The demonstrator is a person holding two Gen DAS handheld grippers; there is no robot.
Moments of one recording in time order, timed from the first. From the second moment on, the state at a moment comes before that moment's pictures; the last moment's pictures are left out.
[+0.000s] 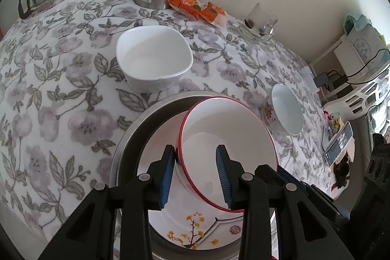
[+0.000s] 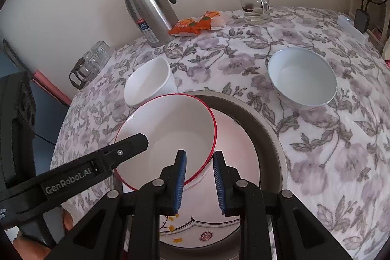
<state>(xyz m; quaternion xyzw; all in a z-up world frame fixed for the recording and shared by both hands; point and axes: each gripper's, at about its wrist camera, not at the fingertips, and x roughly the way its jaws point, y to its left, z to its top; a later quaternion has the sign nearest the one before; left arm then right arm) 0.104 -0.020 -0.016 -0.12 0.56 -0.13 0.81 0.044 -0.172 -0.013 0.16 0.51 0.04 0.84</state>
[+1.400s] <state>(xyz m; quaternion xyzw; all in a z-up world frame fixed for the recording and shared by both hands) 0.107 -0.001 -0.007 -0.14 0.54 -0.10 0.82 0.042 -0.177 0.000 0.15 0.49 0.03 0.86</state>
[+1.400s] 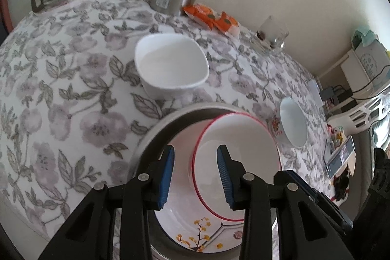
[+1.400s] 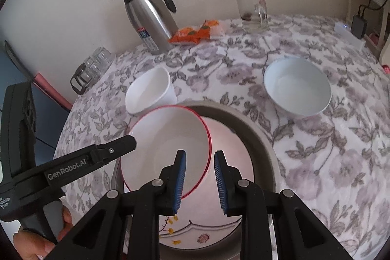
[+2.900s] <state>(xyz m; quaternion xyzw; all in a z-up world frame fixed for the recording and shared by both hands) 0.110 0.042 0.009 -0.10 0.45 0.08 0.88 0.037 -0.183 0.019 0.11 0.38 -0.03 0.92</state>
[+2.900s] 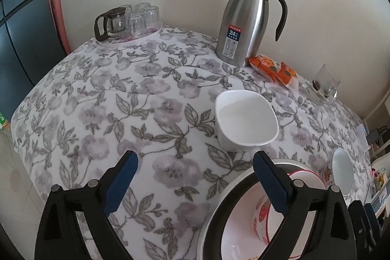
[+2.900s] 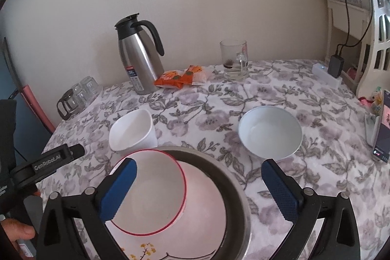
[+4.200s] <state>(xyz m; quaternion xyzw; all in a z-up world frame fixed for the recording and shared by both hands) 0.171 0.081 -0.005 -0.17 0.47 0.12 0.86 0.098 -0.173 0.058 0.16 0.39 -0.01 0.91</state>
